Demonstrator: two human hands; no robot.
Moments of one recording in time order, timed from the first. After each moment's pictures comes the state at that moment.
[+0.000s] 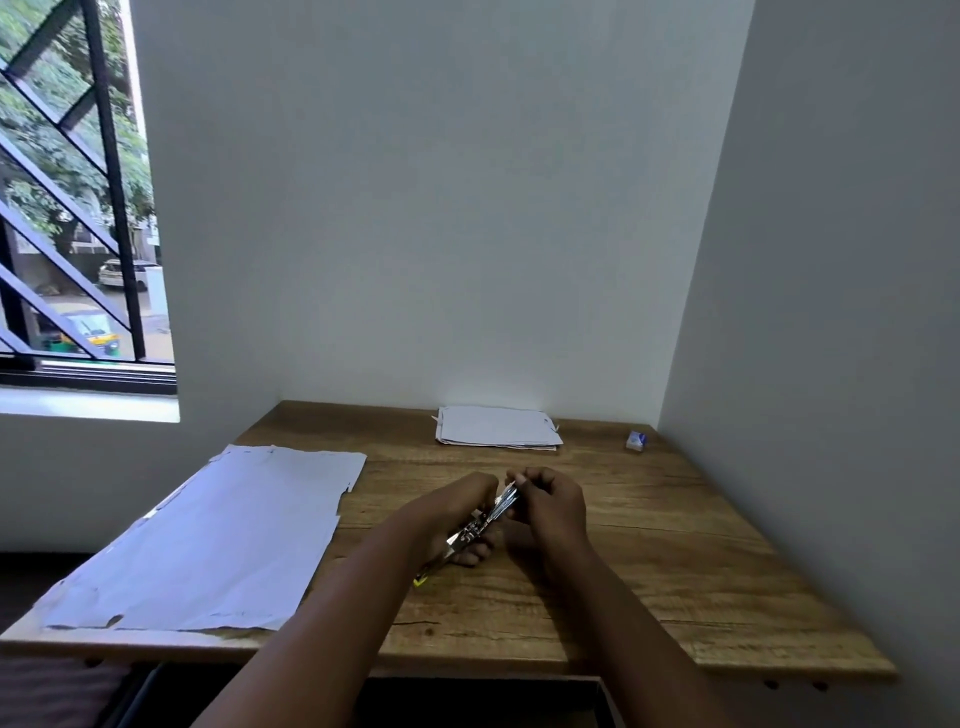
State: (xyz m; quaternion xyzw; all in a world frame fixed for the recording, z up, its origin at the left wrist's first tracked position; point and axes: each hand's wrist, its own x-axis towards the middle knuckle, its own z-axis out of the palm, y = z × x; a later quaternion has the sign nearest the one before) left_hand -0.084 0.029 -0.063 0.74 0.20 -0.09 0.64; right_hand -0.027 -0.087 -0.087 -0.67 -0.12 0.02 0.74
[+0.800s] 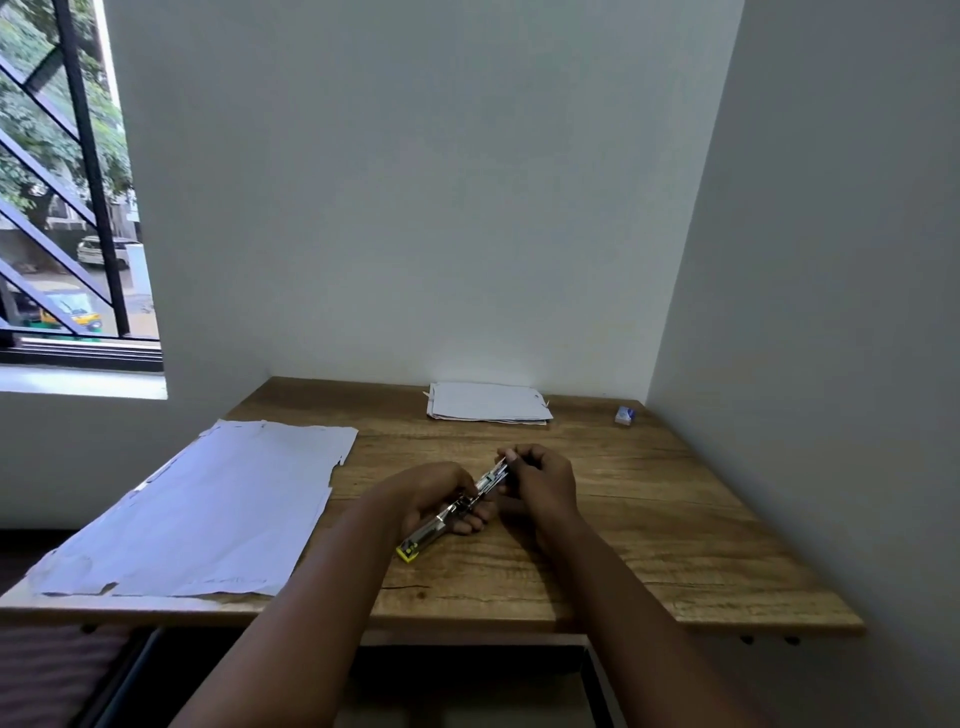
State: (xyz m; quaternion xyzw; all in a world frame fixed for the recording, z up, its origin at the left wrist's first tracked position) left_hand -0.093 0.035 -0.069 0.69 0.16 -0.12 0.69; right_hand -0.029 -0.091 -0.089 -0.69 -0.12 0.03 0.72
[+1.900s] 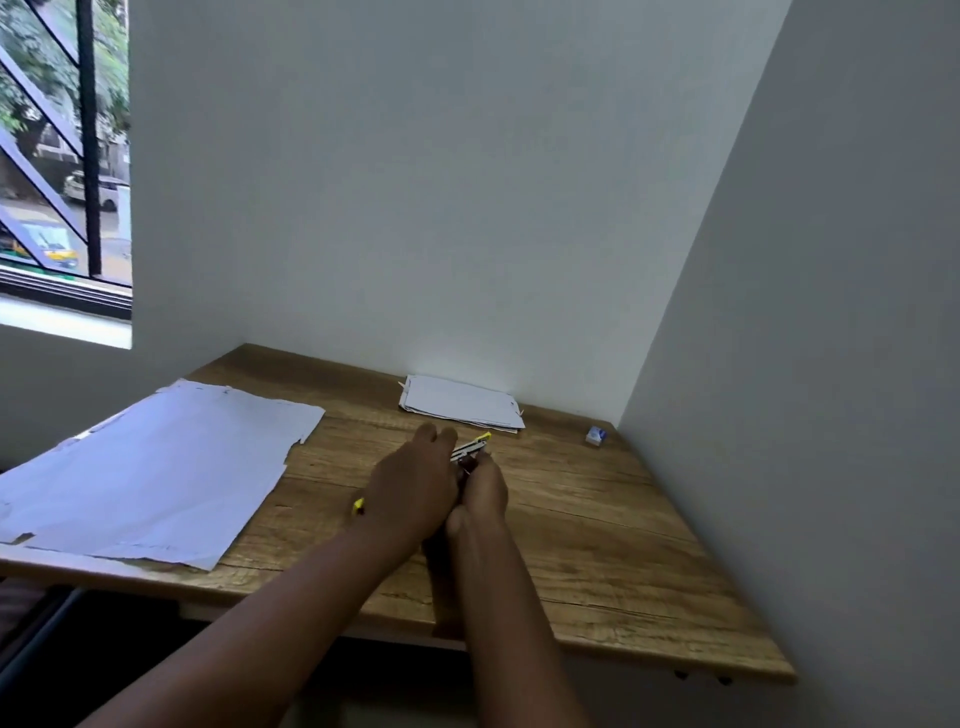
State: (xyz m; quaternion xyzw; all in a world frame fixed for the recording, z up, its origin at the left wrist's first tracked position) left_hand -0.097 -0.006 -0.079 0.92 0.16 0.33 0.14; right_hand -0.056 -0.060 -0.069 -0.41 0.09 0.22 0.88
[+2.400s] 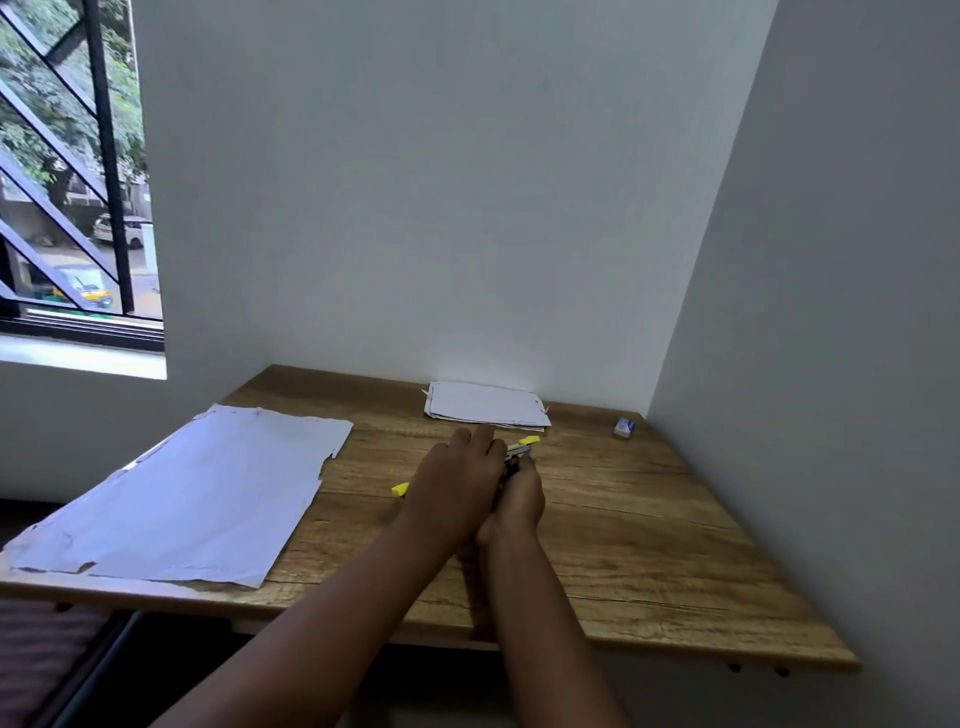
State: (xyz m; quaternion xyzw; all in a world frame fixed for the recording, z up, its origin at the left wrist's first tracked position) left_hand -0.105 -0.010 -0.066 0.91 0.02 0.40 -0.11; right_hand -0.061 -0.062 -0.071 -0.34 0.11 0.19 0.91
